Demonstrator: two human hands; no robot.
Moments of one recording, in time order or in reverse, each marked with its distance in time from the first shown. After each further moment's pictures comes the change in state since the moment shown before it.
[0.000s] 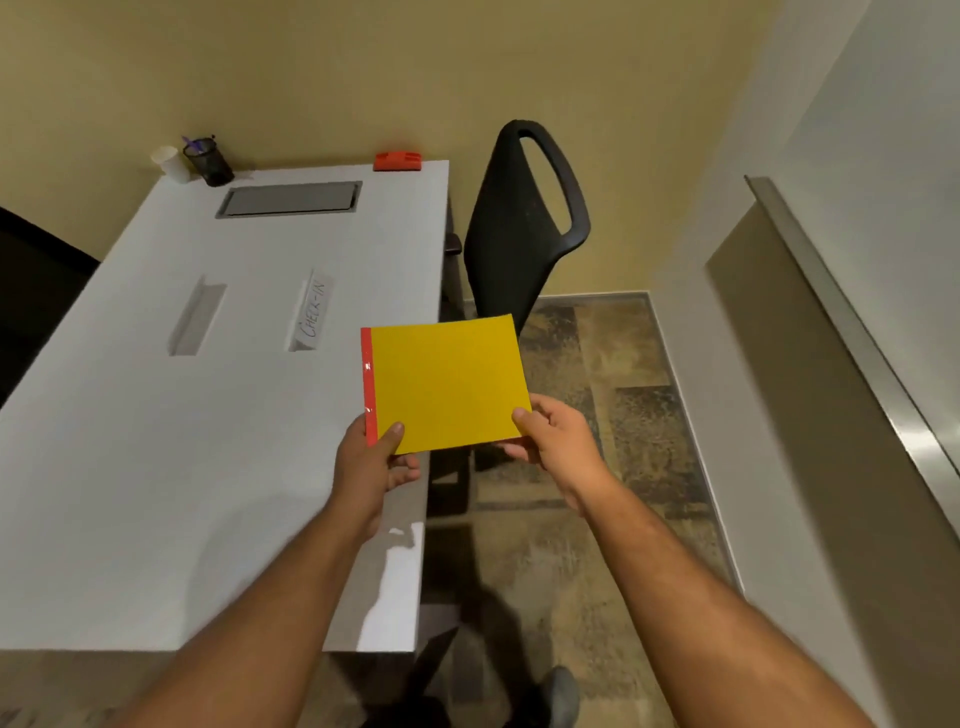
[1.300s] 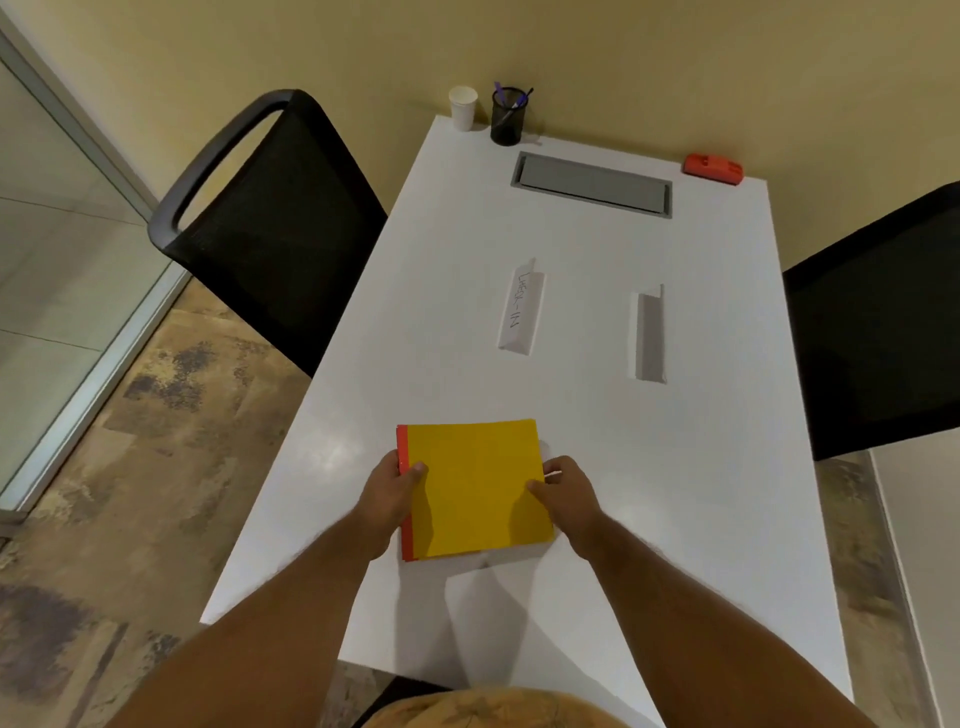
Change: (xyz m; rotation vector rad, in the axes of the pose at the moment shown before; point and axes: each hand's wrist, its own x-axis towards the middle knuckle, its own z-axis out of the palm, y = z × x) left_hand 0.195 0.010 -0.634 0.030 0.000 -0.365; right_hand 0.172 0.192 0.611 -0.676 0.081 0.257
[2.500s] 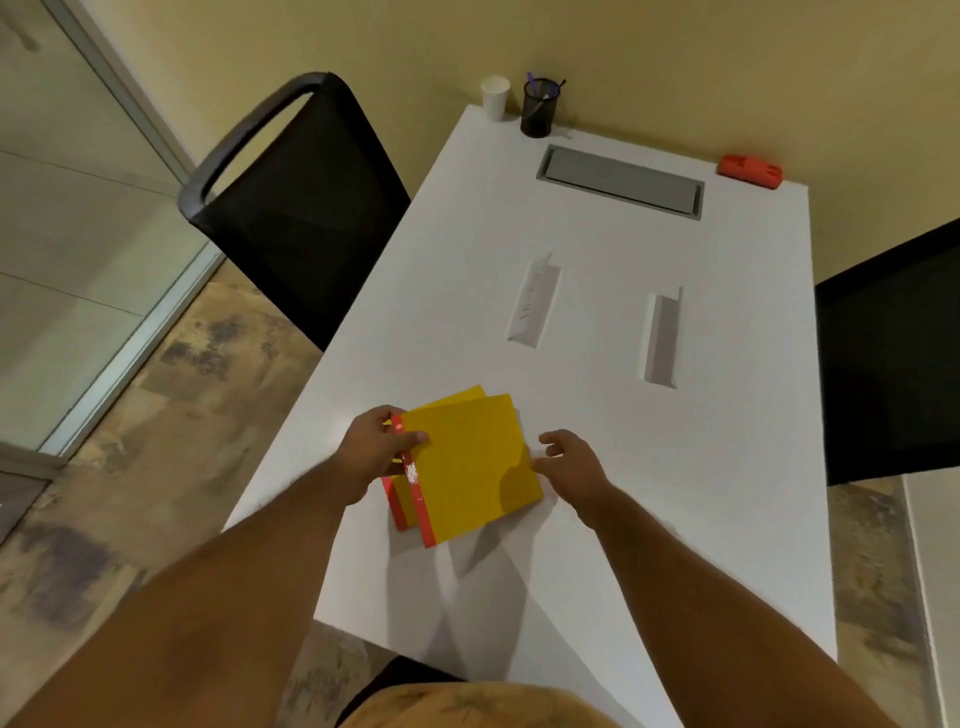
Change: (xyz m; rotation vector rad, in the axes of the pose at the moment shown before) left_hand -0.005 0.036 -0.009 0.020 0.070 0.072; right_hand 0.009 -0.029 -0.036 -0.208 -0.109 -0.074
